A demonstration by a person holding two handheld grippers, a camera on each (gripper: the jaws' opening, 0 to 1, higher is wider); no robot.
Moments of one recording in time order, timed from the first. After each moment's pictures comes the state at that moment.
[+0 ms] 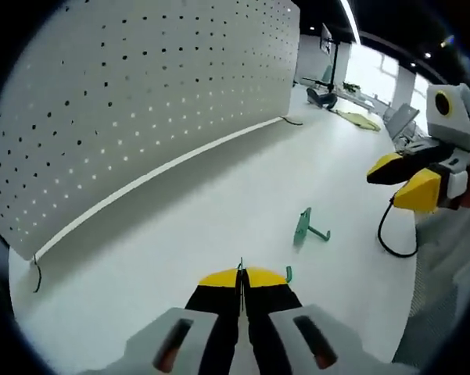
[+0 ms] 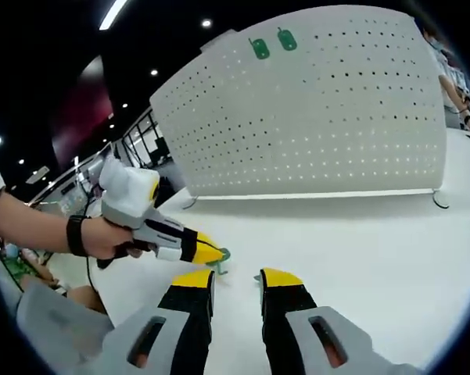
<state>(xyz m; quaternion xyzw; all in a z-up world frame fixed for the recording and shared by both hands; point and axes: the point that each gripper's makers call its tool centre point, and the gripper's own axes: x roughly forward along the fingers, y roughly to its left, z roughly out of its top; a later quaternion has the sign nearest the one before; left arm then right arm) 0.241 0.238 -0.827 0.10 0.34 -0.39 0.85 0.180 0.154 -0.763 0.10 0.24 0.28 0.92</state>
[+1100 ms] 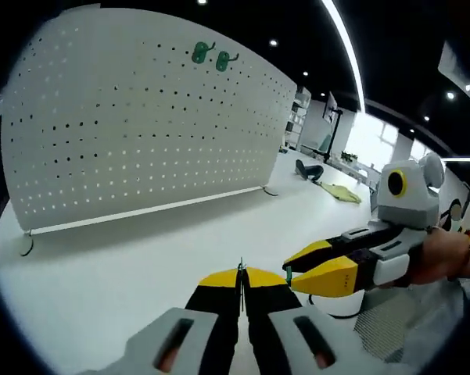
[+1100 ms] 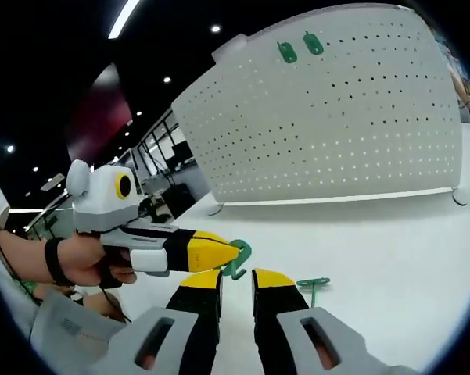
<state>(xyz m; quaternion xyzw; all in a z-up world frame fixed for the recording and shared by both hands) 0.191 0.216 -0.748 -0.04 0.24 -0.40 0.88 0.166 0.193 -0.746 0.13 0.23 0.32 0.91</state>
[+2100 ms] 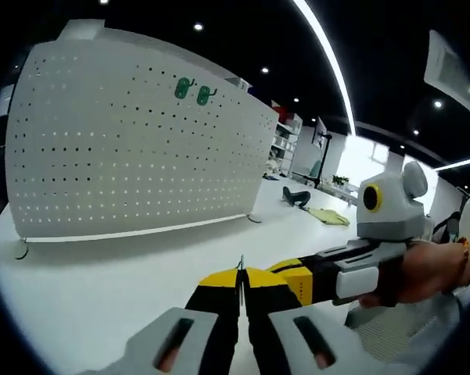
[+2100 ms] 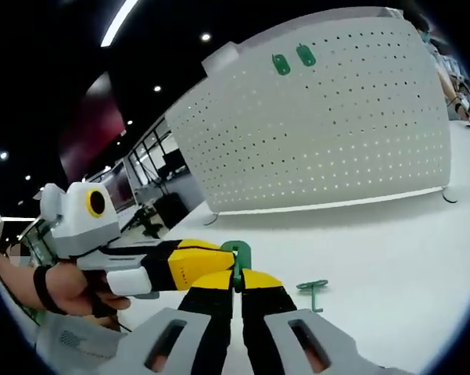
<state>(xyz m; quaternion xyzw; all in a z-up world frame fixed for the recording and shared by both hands) 0.170 0.199 -0.720 -0.06 0.18 -0.41 0.89 0.162 0.193 -0.735 0.13 0.22 0.29 0.92</state>
